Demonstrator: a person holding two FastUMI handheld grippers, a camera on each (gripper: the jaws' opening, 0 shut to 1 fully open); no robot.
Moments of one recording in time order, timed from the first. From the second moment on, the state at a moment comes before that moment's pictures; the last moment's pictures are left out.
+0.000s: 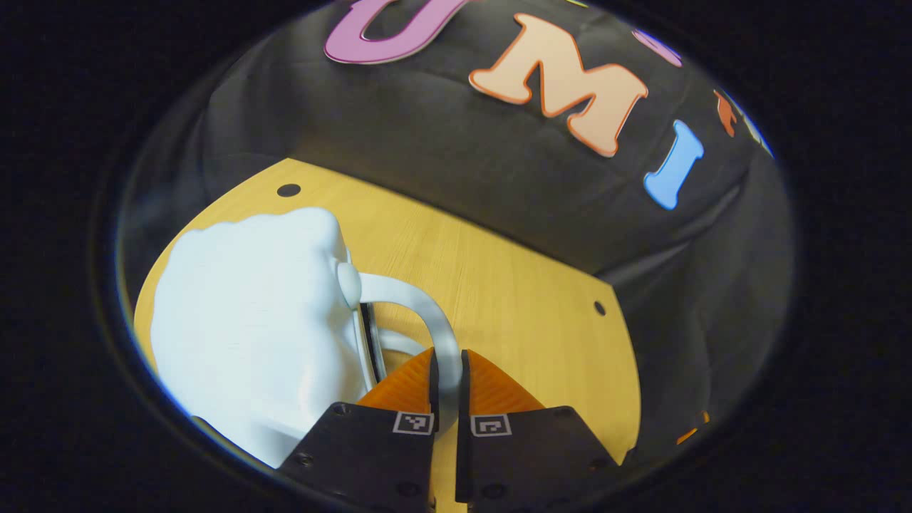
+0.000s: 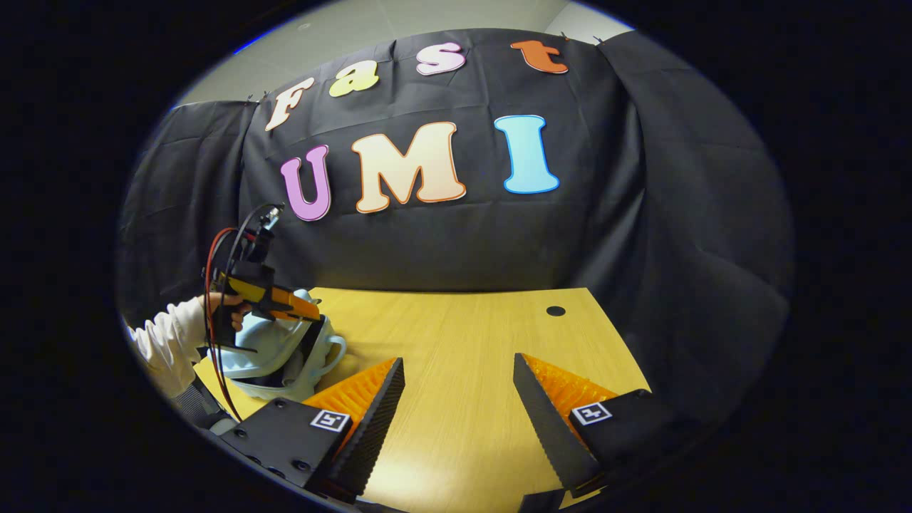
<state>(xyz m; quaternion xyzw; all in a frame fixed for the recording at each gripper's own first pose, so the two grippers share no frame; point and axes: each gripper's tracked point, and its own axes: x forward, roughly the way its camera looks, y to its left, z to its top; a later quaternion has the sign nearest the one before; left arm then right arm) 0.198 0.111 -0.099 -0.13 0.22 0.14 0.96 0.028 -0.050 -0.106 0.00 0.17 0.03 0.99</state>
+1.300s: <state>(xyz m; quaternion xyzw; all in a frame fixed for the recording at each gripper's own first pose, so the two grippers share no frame) 0.041 0.006 -0.048 -0.02 0.10 0.12 0.99 0.040 0.038 -0.041 0.04 0.09 0.08 0.99</state>
